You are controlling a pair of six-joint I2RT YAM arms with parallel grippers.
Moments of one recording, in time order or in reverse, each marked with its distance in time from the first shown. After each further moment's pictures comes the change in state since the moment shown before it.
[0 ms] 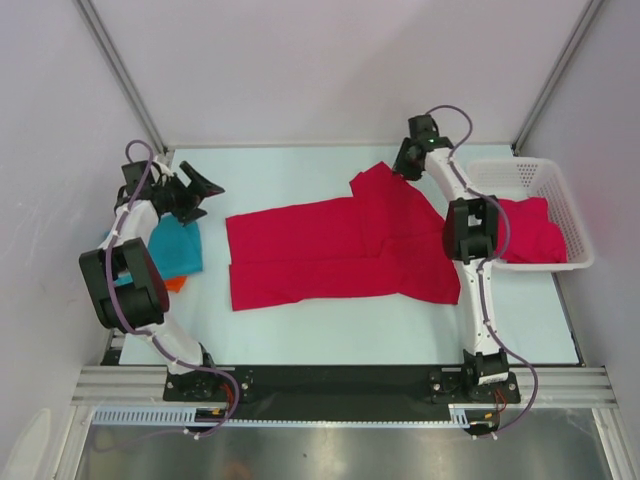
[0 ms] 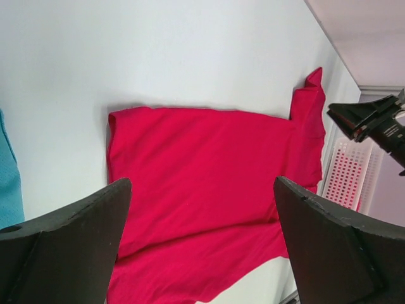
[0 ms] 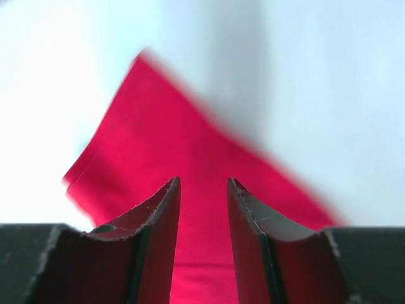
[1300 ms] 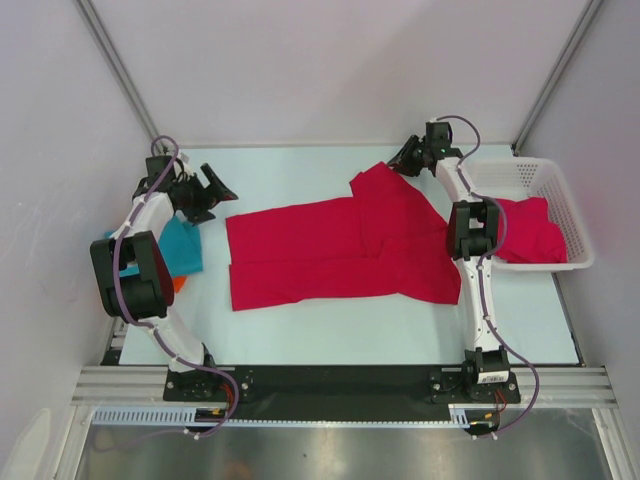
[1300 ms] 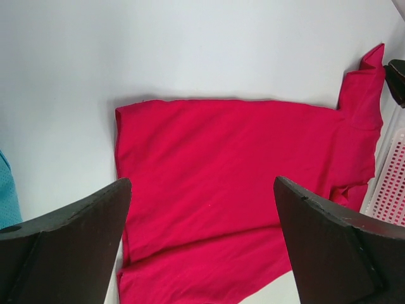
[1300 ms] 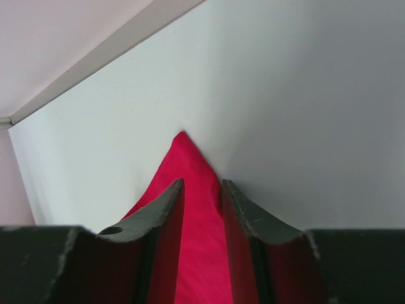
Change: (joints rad) left arm -0.114 0.062 0.060 -0.092 -0.157 0.087; right arm -0.118 0.206 0.151 0.245 -0.393 0.185
